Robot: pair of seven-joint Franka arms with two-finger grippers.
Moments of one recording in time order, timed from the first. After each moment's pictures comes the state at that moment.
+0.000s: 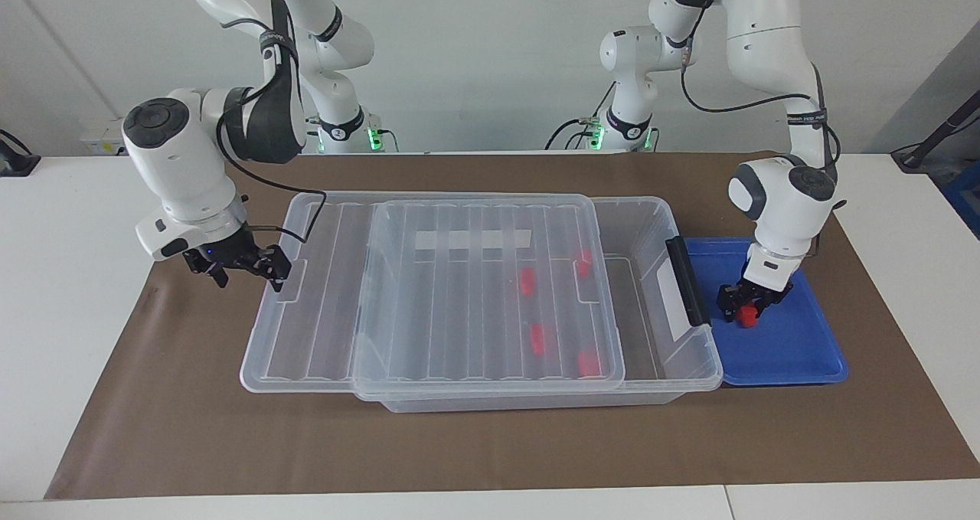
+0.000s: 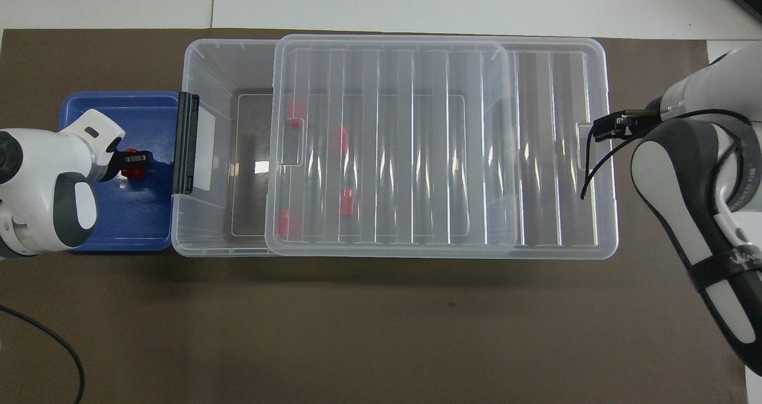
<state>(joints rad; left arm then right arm) 0.05 0.32 0.04 -2.07 0.00 2.62 0.02 0.11 0.22 -0.15 -1.72 -0.03 2.00 0.08</state>
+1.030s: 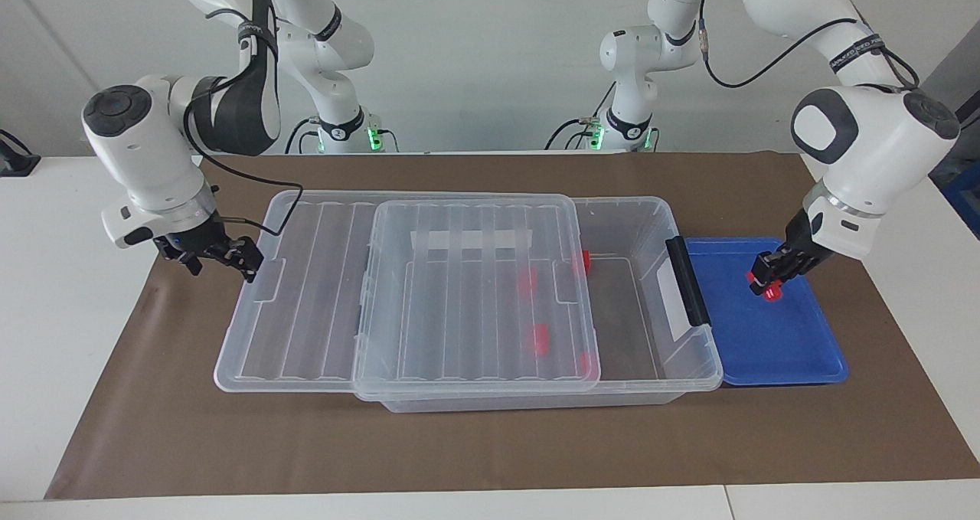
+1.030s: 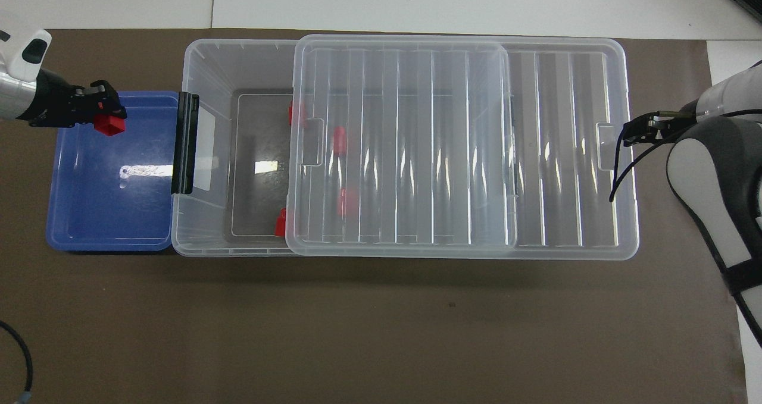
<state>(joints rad) 0.04 0.26 -0.04 -1.57 -0.18 1.96 -0.23 0.06 0.19 -0.15 -1.72 -0.05 1.95 0.08</state>
